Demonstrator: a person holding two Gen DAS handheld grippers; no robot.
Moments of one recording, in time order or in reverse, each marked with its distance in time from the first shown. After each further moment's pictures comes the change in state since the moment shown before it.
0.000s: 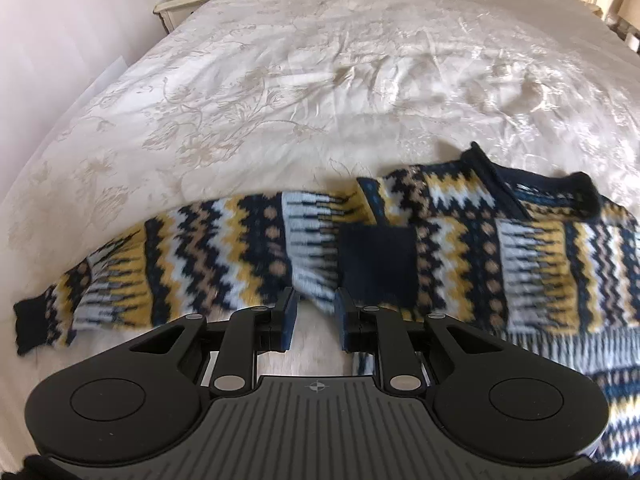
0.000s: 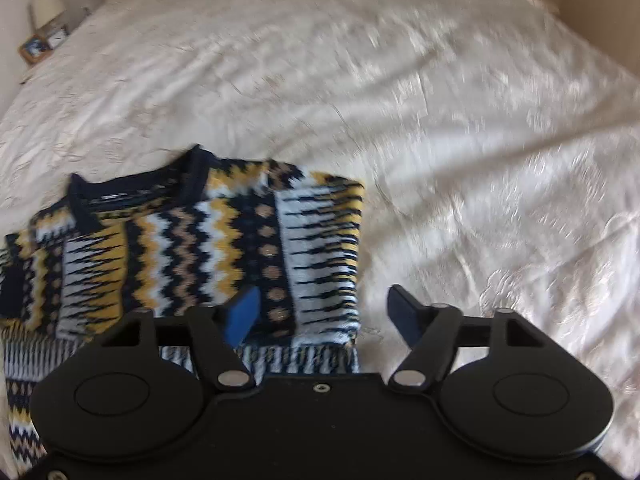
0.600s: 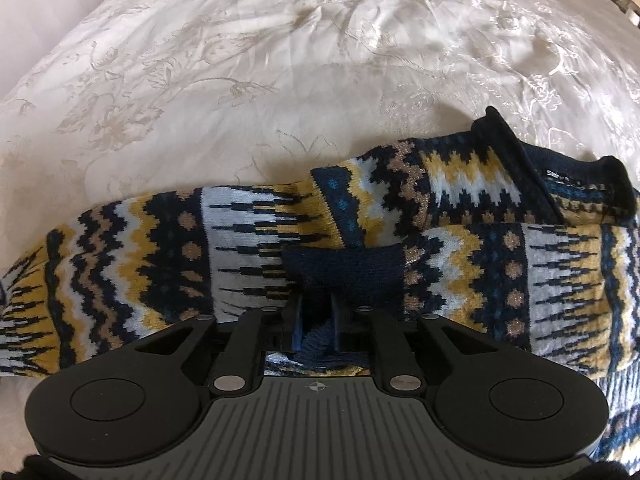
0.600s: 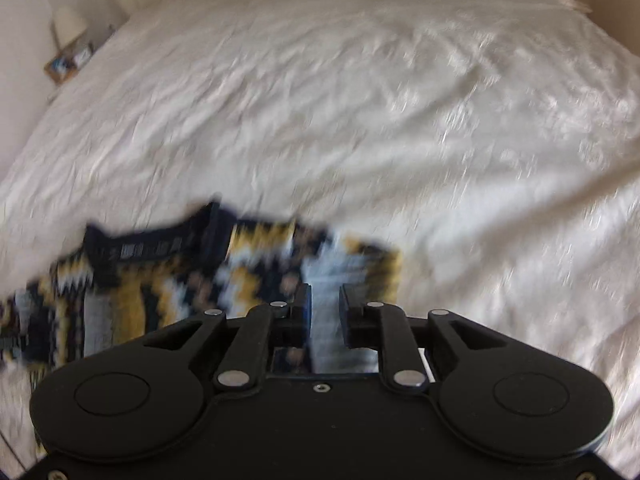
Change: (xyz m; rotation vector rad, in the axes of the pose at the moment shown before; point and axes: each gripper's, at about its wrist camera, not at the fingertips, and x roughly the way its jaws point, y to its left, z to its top) left arm 0.099 -0.023 0.033 0.030 0.124 -0.064; right arm 0.038 -0.009 0.049 0.023 0.014 0.137
